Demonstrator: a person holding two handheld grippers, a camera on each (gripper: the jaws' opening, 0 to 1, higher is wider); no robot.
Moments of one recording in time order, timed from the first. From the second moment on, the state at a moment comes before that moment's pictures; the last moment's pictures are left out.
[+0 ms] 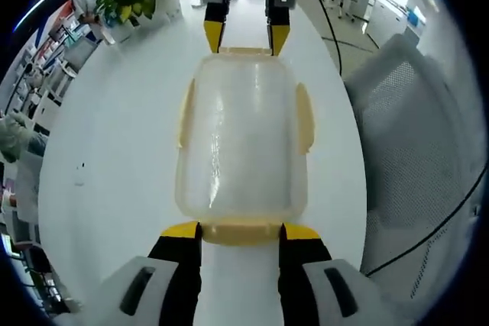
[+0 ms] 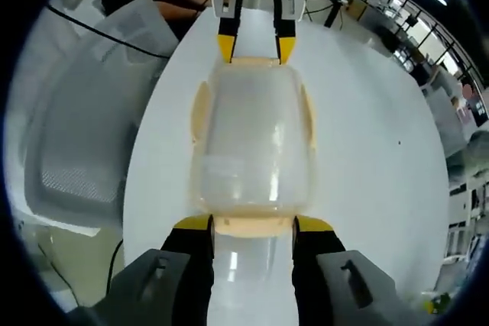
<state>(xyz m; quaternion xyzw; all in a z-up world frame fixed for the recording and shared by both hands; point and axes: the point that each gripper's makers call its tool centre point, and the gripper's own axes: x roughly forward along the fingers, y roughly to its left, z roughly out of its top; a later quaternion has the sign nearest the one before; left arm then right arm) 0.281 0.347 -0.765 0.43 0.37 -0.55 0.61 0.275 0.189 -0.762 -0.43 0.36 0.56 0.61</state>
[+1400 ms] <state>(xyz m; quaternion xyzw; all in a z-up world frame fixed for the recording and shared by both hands) 0.283 0.246 -0.782 0.44 0.39 -0.58 0.57 0.266 0.087 -0.787 -0.38 0.39 0.57 0.61</state>
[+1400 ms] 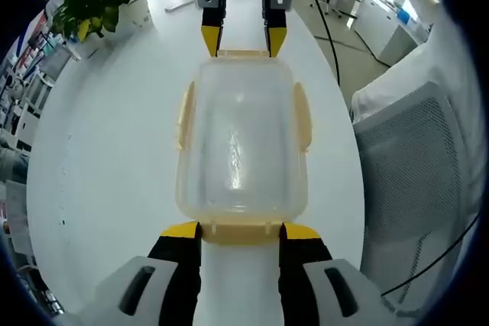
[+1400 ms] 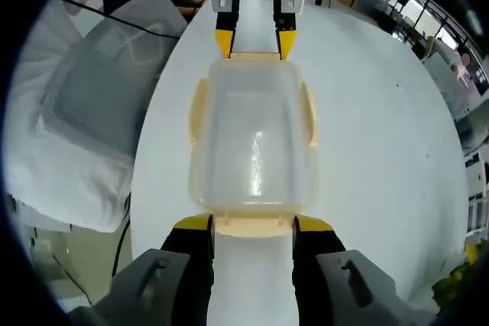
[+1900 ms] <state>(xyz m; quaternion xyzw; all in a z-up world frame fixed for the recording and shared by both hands) 0.280 0.241 -0.784 0.44 0.39 -0.58 0.57 0.267 0.082 -0.792 -0.38 0.39 0.58 0.60</state>
